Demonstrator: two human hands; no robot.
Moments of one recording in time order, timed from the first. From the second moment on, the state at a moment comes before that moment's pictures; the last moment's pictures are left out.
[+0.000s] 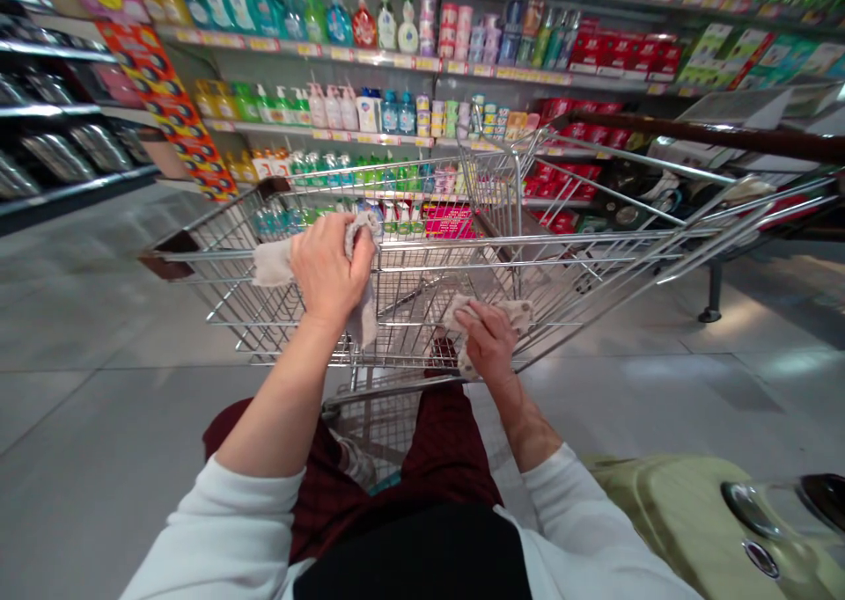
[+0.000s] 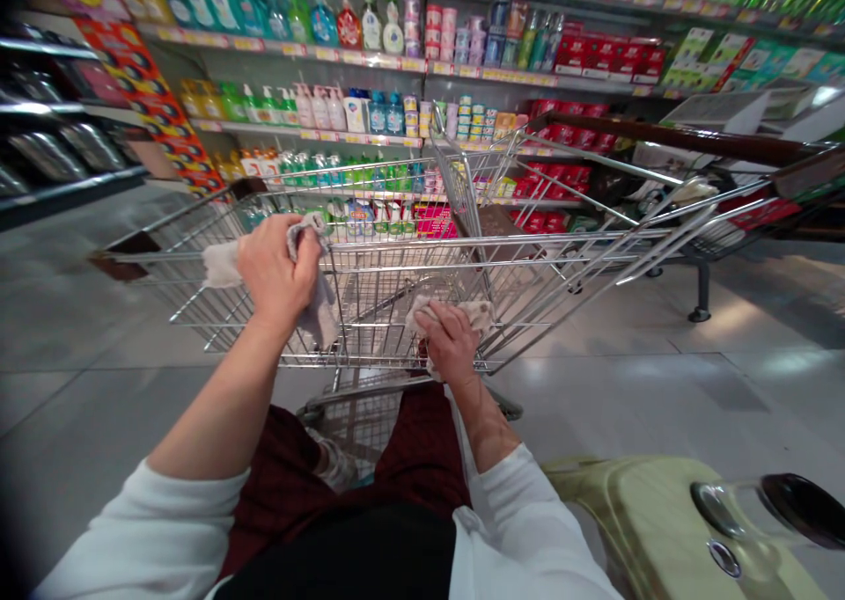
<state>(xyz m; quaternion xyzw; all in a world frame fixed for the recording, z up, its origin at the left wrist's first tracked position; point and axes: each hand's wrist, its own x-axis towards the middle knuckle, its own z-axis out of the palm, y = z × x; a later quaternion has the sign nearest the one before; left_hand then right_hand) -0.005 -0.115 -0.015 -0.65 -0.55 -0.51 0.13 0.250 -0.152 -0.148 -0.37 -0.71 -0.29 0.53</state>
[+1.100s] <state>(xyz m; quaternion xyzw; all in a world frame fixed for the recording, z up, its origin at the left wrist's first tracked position) -0.002 -0.112 -0.022 -0.65 -0.51 -0.52 0.20 0.170 -0.137 -0.074 -0.39 -0.71 -0.30 0.50</state>
